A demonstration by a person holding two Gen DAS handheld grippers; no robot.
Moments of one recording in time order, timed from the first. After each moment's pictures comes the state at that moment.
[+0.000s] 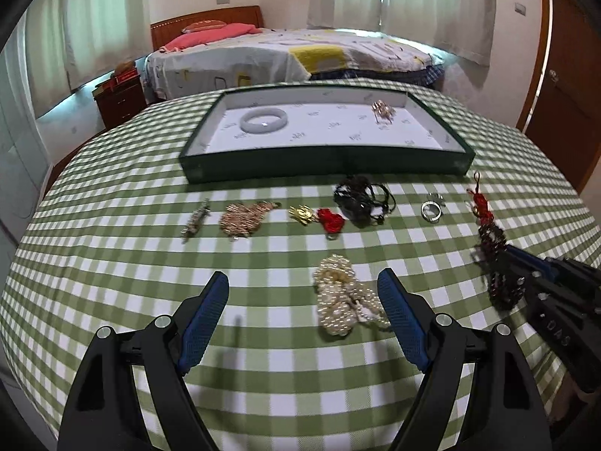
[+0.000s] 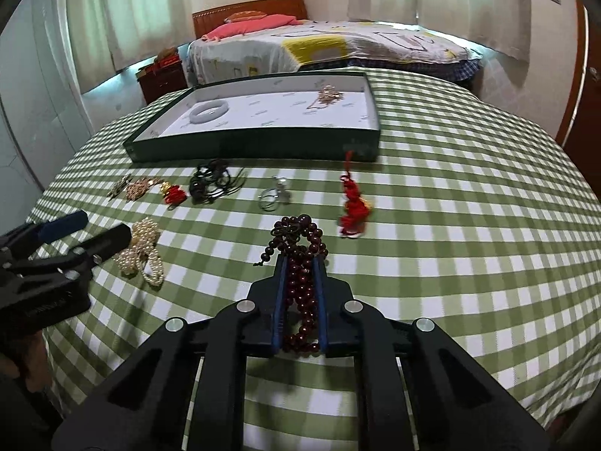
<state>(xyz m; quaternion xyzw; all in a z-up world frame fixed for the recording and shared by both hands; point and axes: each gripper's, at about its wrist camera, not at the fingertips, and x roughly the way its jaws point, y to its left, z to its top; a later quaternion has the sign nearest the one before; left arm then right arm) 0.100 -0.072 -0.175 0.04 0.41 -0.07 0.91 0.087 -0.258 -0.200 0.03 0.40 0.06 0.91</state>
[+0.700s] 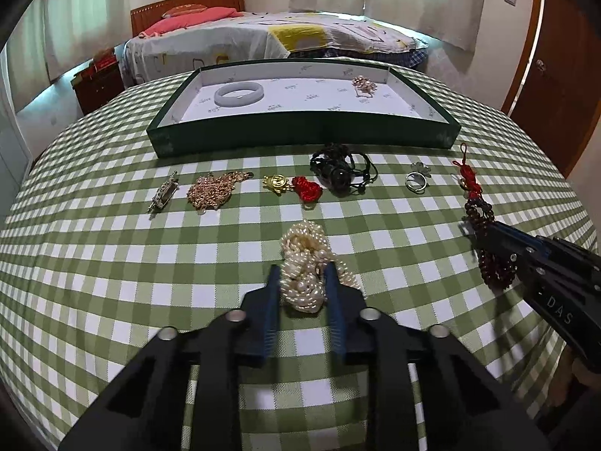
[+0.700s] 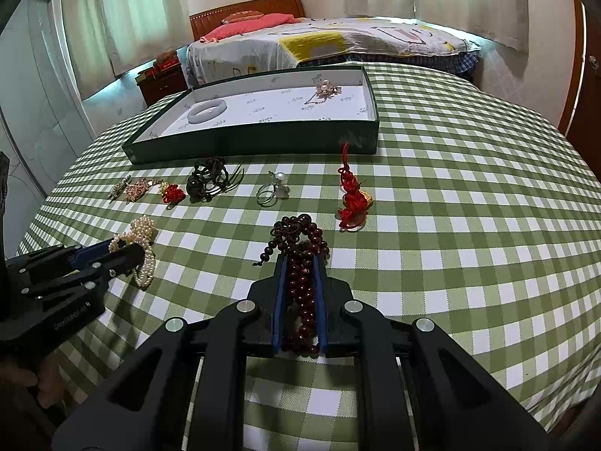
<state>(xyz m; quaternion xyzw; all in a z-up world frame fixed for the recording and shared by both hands) 0.098 -0.075 -0.191 0.03 0.44 -0.11 0.89 0.089 -0.258 -0.206 0.04 0.40 0.07 0.91</state>
